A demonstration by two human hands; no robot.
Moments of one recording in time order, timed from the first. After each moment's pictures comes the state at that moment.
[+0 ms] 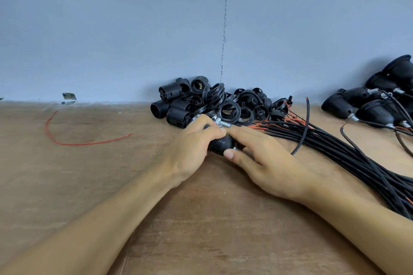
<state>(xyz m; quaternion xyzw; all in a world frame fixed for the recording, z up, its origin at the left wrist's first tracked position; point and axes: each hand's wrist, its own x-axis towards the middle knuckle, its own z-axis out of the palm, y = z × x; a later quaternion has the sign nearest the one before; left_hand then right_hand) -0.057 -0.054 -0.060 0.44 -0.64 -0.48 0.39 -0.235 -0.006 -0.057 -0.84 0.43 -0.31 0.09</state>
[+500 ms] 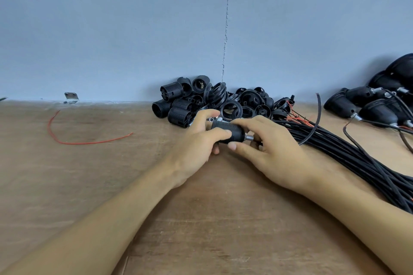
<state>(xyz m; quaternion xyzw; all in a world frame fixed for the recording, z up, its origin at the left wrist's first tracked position) -0.061 -0.053 -0.062 0.41 -0.63 -0.52 0.40 -0.246 -0.014 -0.062 -0.78 0.53 -0.35 0.06</state>
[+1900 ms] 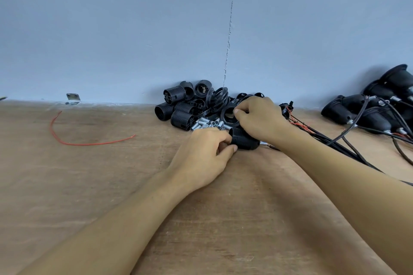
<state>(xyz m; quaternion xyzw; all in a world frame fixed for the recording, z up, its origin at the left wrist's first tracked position) -0.060 -0.053 -0.070 0.41 -0.83 -0.14 0.35 -0.225 -0.080 -0.019 -0.68 0.70 -0.23 0.03</state>
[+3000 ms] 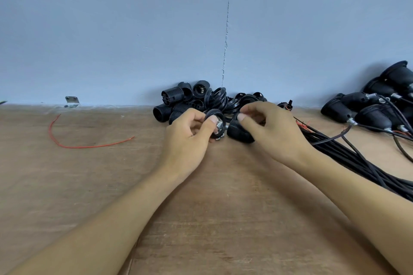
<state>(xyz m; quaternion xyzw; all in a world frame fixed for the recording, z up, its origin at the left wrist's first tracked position) -0.054 -0.059 -0.064 0.42 -0.64 -0.34 0.55 -0.243 -0.042 -0.037 -0.67 0.61 -0.40 0.09</state>
